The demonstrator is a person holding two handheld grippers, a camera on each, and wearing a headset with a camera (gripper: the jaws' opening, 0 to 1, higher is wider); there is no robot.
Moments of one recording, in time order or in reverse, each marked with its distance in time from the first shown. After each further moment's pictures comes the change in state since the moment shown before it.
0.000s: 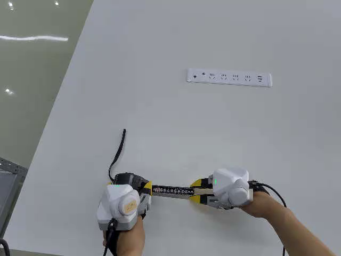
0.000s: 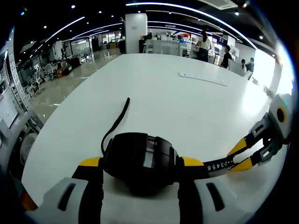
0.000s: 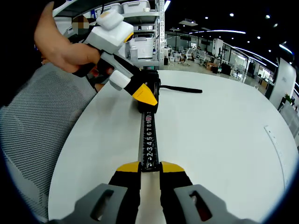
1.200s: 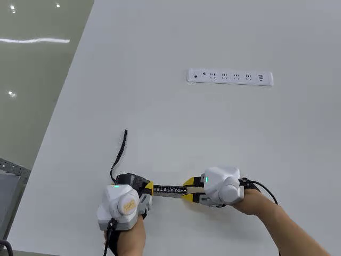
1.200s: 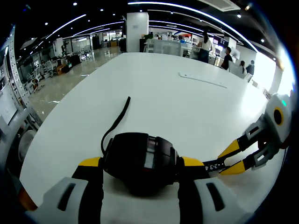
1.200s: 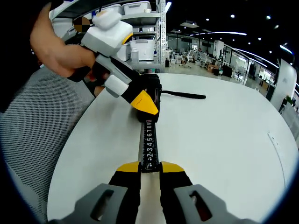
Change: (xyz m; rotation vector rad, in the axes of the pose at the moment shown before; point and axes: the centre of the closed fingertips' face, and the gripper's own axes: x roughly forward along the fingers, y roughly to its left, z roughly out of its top) left arm -0.001 0.002 0.000 -0.030 0.010 -0.013; right arm 0.018 0.001 0.019 -0.005 -0.022 0.009
